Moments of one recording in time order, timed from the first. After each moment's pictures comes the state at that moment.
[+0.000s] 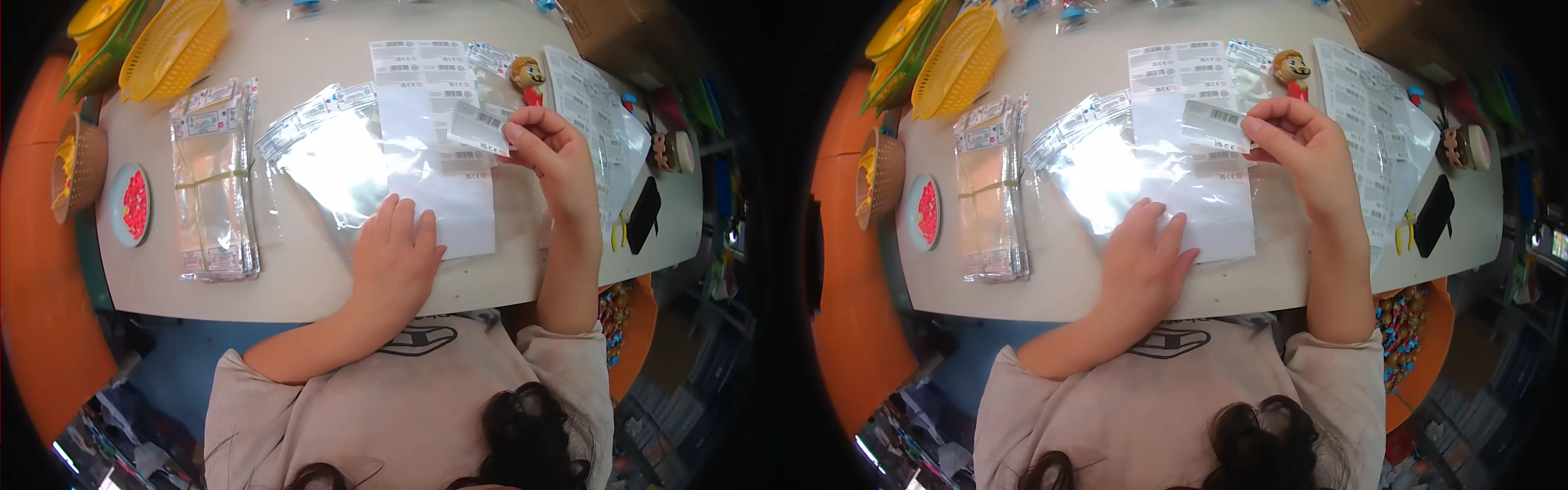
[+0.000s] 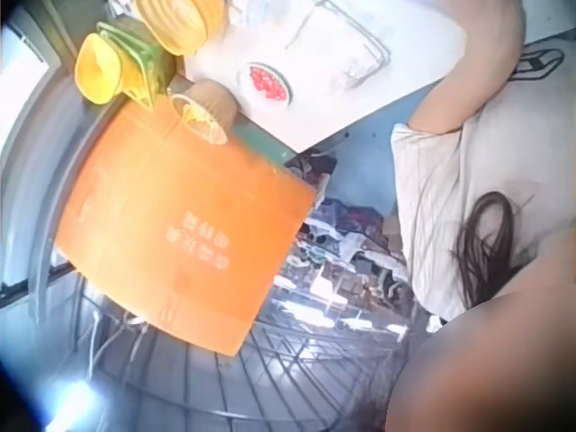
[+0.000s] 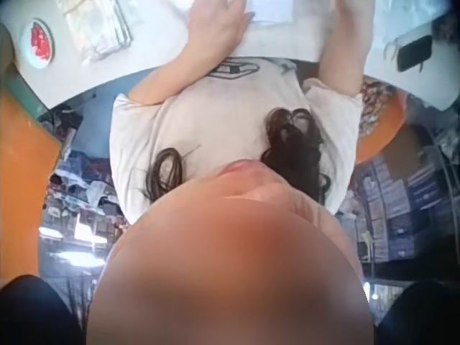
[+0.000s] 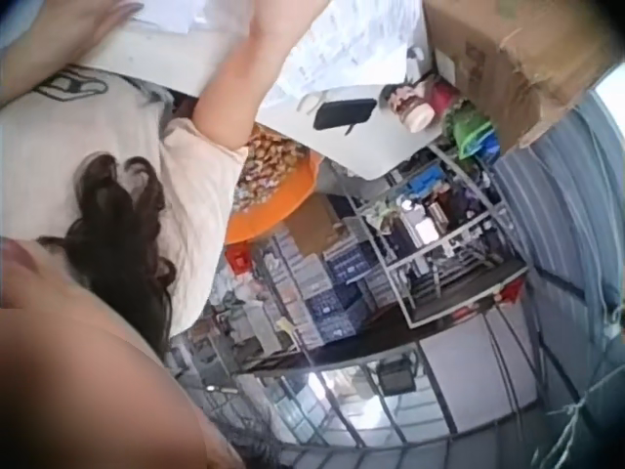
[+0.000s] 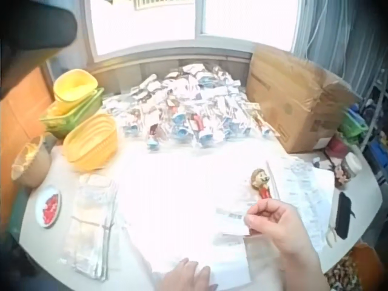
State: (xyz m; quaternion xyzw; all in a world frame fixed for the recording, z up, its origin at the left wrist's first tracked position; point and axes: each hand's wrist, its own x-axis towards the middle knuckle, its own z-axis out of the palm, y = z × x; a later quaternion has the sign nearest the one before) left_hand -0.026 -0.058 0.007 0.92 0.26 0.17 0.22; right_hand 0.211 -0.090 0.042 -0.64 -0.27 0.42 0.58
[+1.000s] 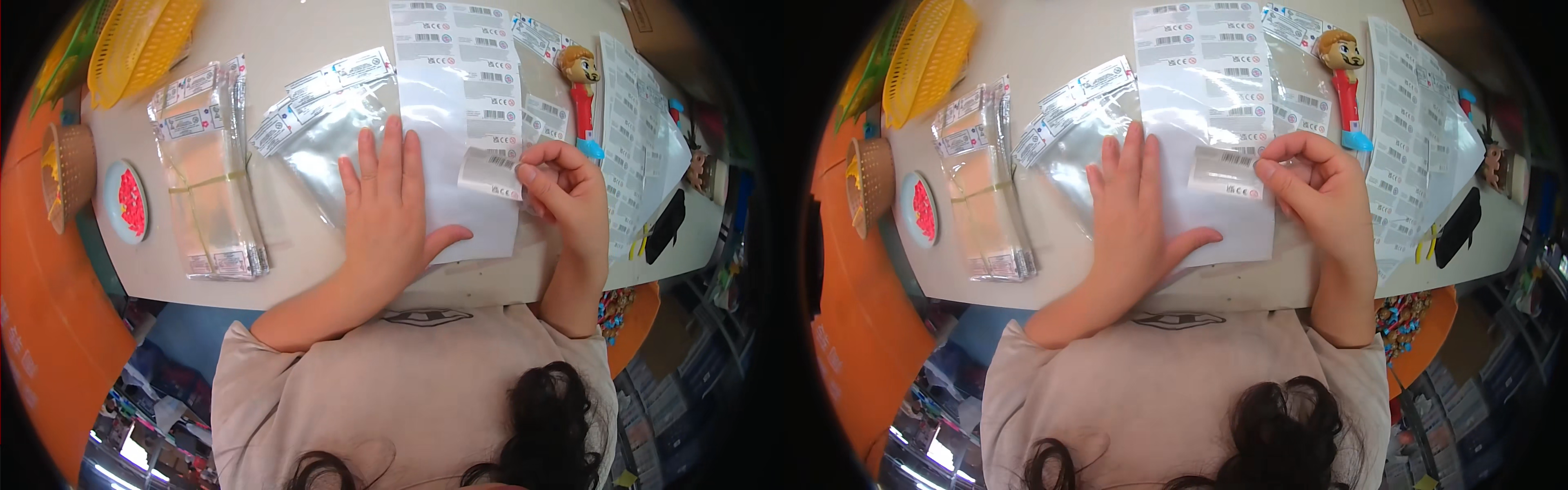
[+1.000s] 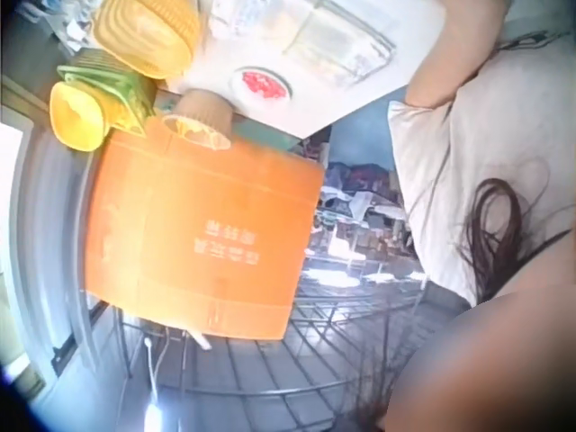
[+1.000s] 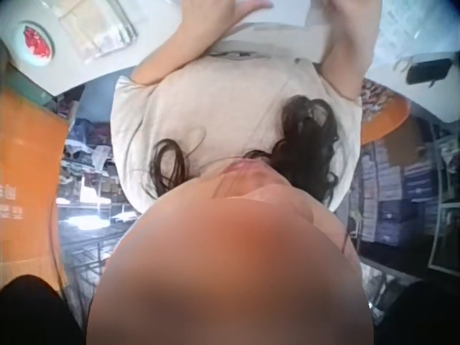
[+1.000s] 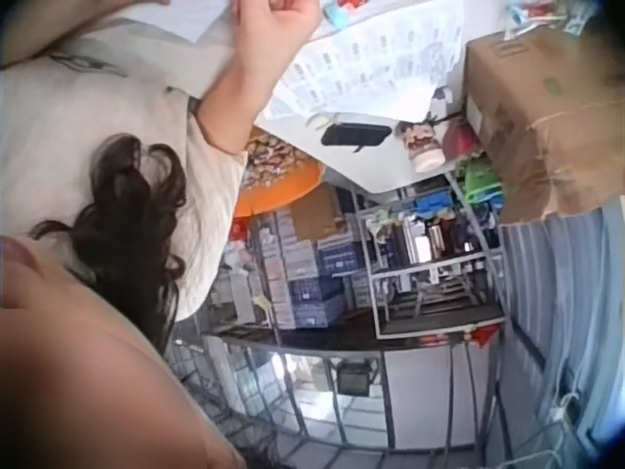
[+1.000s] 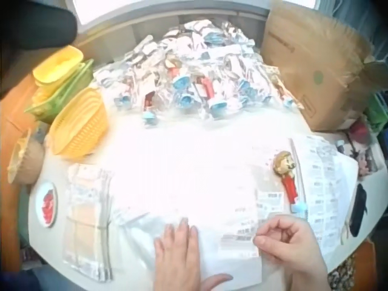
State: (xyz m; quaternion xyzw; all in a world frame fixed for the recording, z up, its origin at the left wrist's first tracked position) left_hand -0.007 -0.008 0.005 0.91 0.34 0.06 0.24; right_hand 0.208 -0.100 0.028 -0.66 -0.22 0.52 0.49
